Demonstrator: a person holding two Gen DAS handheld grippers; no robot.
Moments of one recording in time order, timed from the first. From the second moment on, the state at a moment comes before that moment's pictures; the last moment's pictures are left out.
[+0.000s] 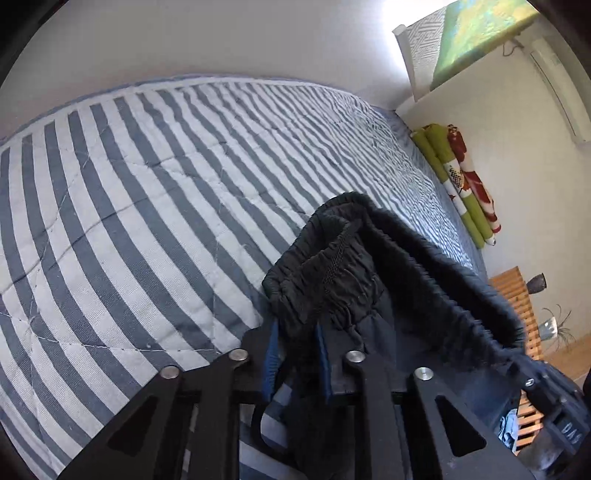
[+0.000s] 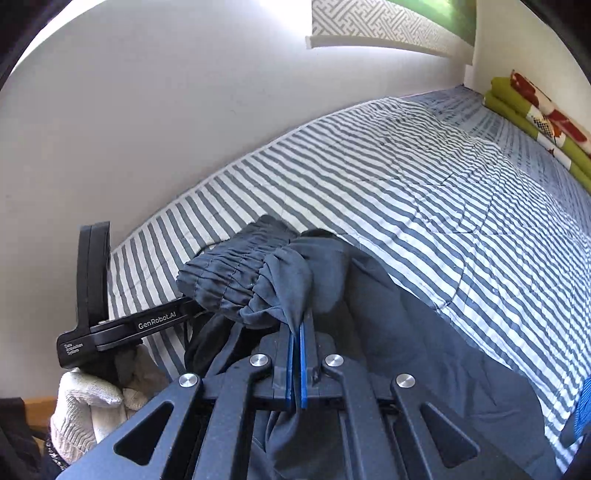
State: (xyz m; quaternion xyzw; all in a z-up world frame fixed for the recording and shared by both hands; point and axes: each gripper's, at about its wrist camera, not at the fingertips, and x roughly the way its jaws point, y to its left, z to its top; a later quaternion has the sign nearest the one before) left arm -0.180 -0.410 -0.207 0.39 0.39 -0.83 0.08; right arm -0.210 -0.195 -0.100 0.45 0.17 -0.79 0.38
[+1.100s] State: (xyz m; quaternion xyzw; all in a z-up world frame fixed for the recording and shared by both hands) left arm -0.099 -0.491 -0.153 0.31 0.39 -0.85 0.15; right arm -0.116 -0.261 -0.074 0.35 0.31 -0.76 0.44
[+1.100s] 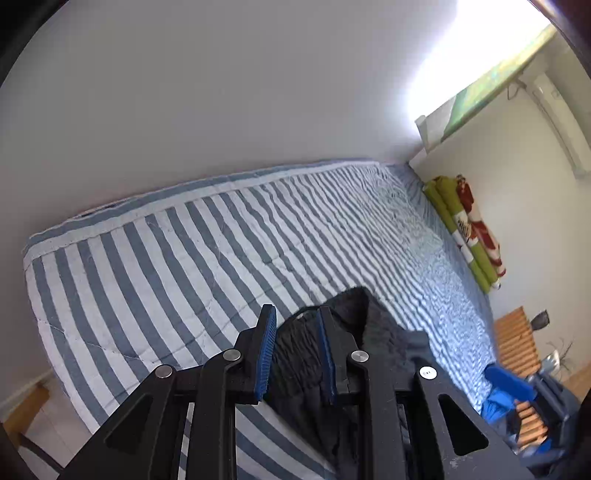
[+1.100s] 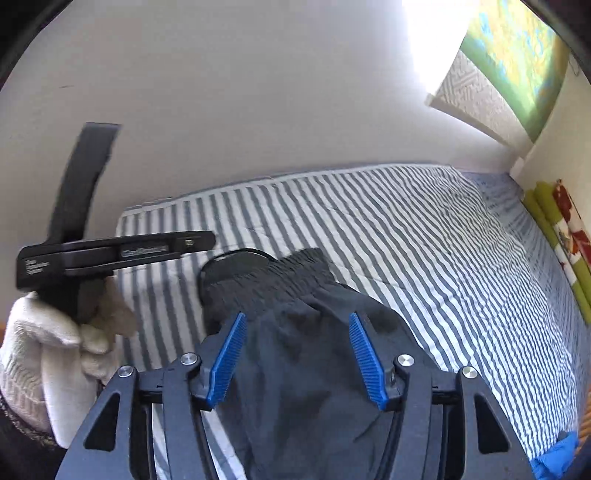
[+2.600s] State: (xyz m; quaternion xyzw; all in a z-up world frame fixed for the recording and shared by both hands) left arm -0.132 -0.378 -0.120 0.36 0.26 -0.89 0.03; right arm -0.176 0.058 -0.023 0.49 0.11 -0.81 0.30
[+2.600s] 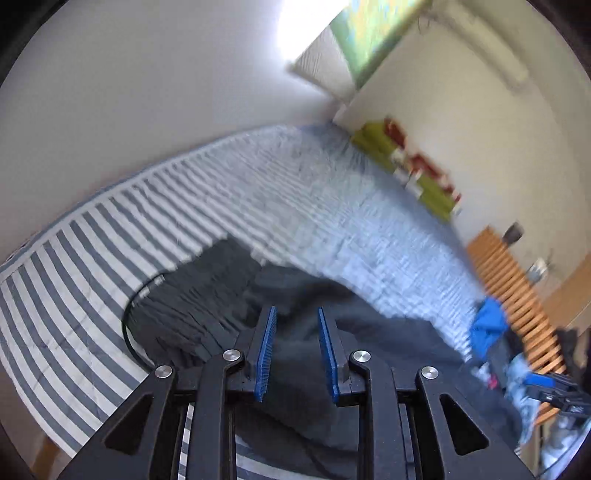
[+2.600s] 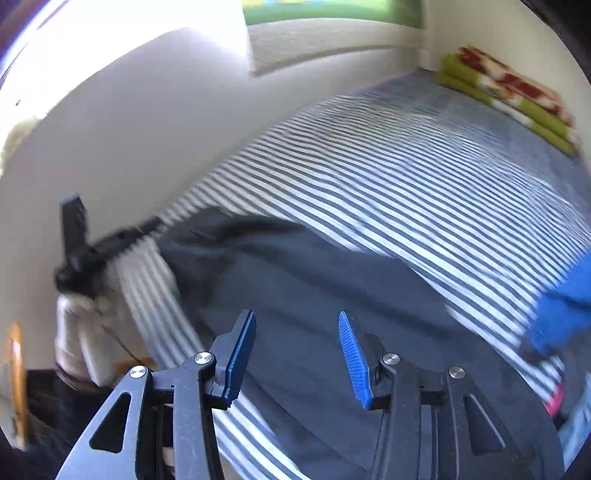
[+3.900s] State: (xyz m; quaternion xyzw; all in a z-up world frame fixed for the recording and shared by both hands) left arm -0.101 0.103 -0.176 0.51 -0.21 -0.79 -0.27; right arm -0.093 0.527 -0.132 0.53 -0.14 -0.83 -0.06
